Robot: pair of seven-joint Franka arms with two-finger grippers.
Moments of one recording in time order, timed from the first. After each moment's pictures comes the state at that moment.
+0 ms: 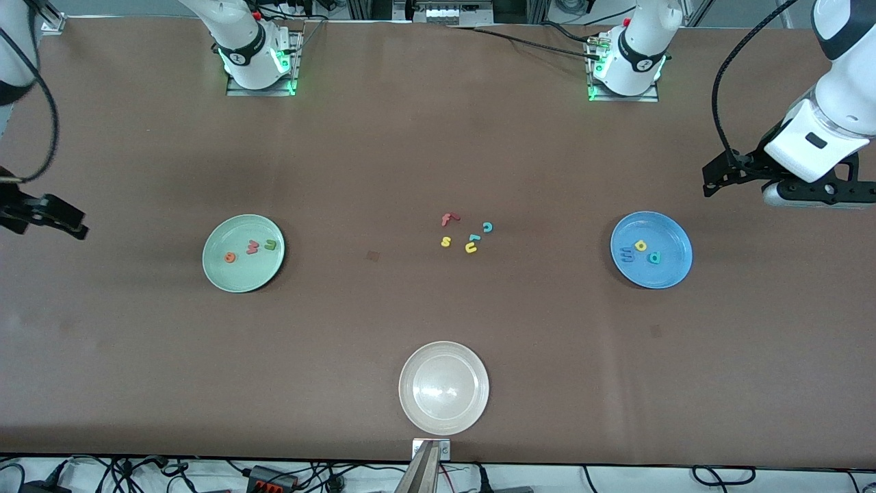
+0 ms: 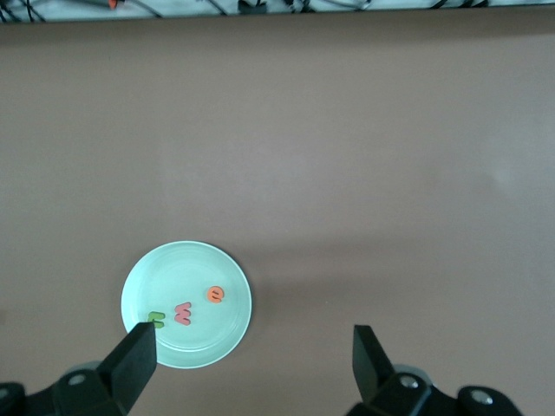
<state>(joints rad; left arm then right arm) -0.01 -0.02 -0.06 -1.74 0.01 1.74 -0.06 0.02 0.13 -0.14 -1.56 -0.02 1.83 -0.02</state>
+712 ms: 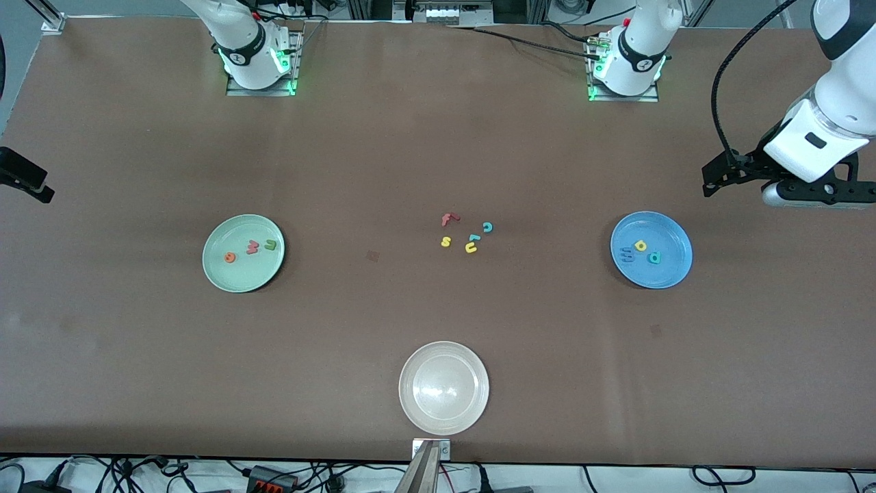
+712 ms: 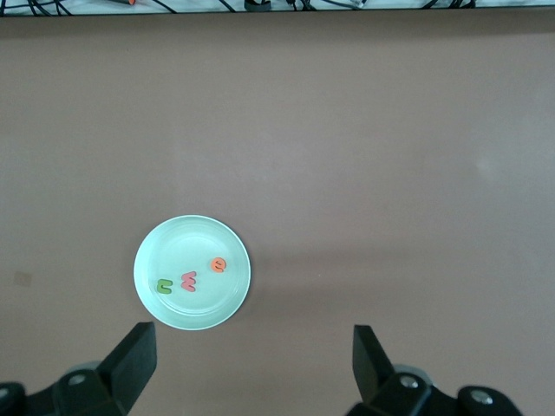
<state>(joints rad) -0.01 -0.02 -0.07 -1.74 0.01 1.74 -0.06 -0.06 0.08 -0.05 -1.52 -0.02 1.71 -0.06</state>
